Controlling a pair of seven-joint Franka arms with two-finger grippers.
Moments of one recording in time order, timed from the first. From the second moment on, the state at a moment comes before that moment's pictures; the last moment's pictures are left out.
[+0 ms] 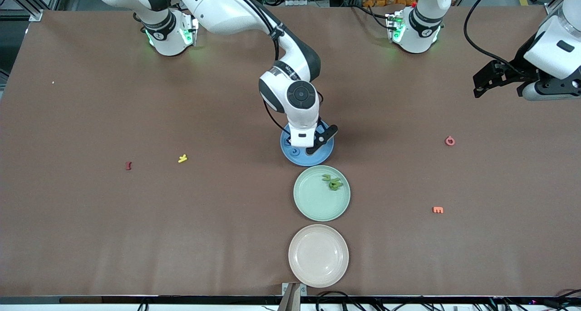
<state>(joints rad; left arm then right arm) 0.07 -0.03 -0.23 -1.54 0.02 1.53 -0.18 0.91 0.85 -0.11 -1.23 0.20 2.05 0.01</state>
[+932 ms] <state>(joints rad) 0.07 -0.02 -0.23 -1.54 -0.01 1.53 -0.18 0.71 0.79 -0.27 -1.21 0.19 1.97 -0.03</state>
